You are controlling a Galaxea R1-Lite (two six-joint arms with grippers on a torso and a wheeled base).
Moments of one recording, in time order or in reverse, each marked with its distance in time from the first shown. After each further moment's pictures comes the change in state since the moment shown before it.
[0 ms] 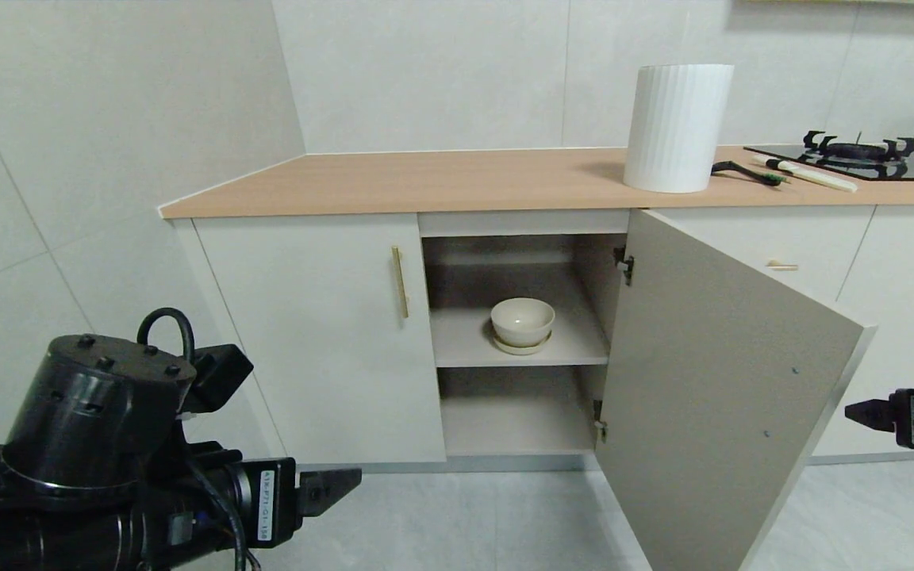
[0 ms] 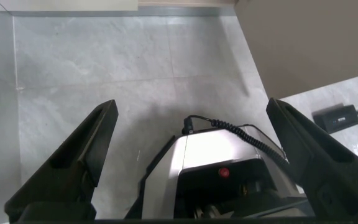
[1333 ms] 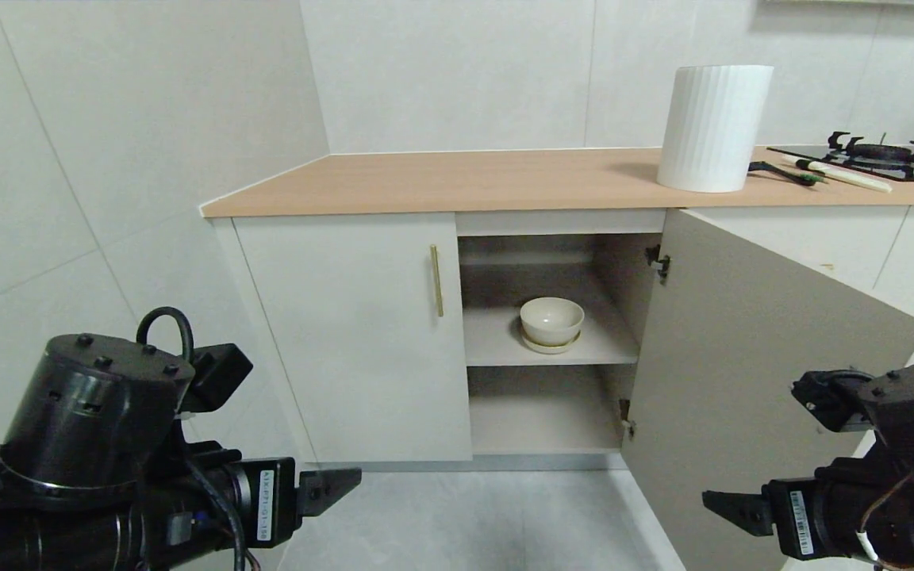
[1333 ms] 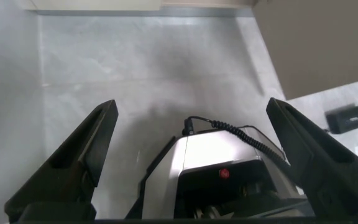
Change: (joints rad) left arm 0.000 -0.002 -0.001 0.000 0.000 0.002; right arm 0.602 -0.016 0.126 -0.016 0.049 0.276
